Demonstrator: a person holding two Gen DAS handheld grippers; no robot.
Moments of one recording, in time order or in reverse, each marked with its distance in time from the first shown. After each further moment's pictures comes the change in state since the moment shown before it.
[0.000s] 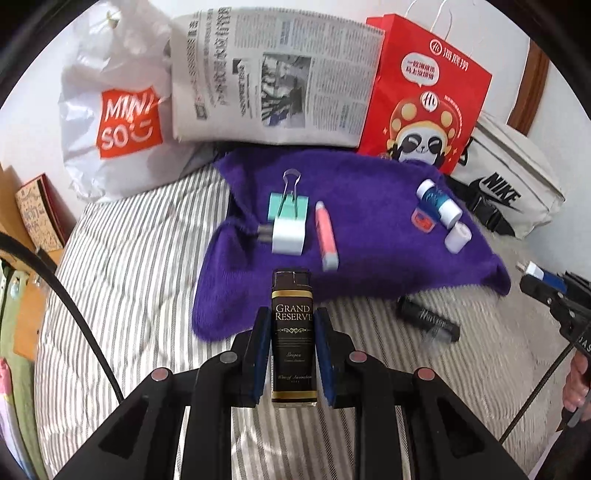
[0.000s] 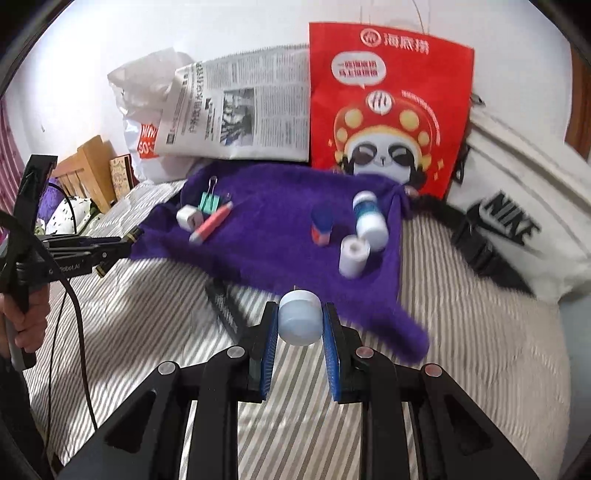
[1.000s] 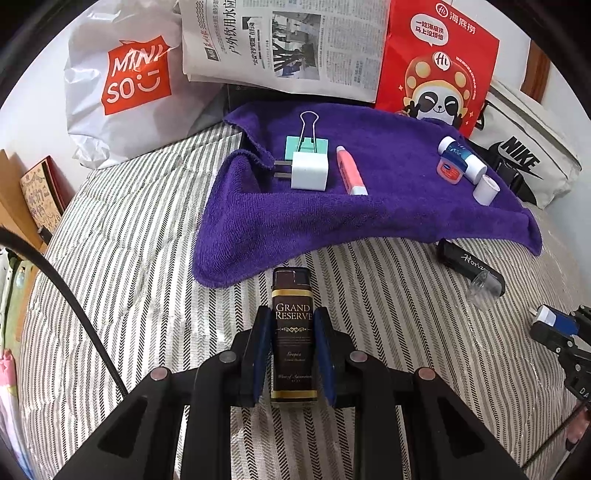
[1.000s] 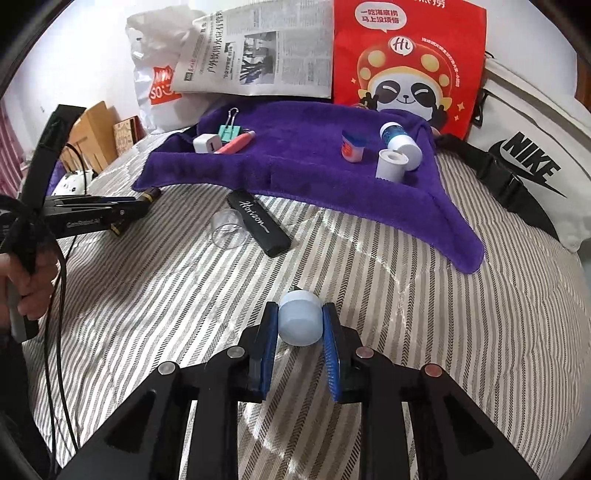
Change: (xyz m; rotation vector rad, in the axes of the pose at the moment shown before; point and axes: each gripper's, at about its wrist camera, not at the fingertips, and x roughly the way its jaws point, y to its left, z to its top) left arm 0.030 0.008 -0.052 0.017 0.043 0.065; right arm 0.019 0.032 -0.088 0.011 0.106 0.021
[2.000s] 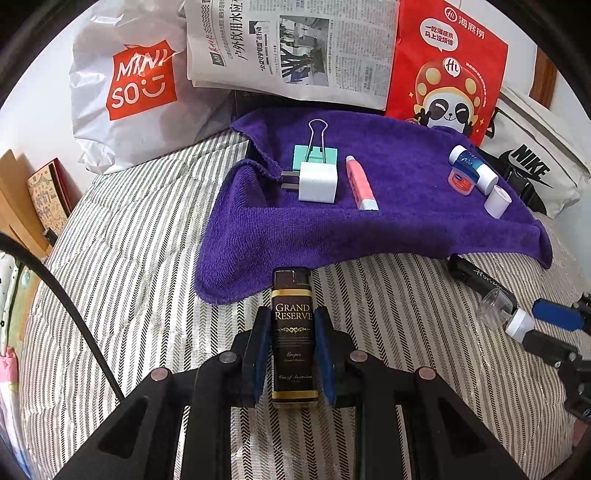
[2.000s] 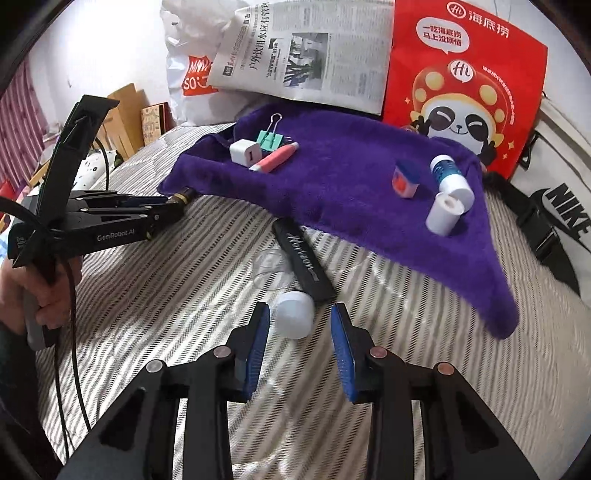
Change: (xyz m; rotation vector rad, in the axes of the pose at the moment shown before) left arm 0.007 0.001 0.007 -0.016 -0.028 0.032; right arm 0.016 0.033 0.035 -0.116 0.009 0.051
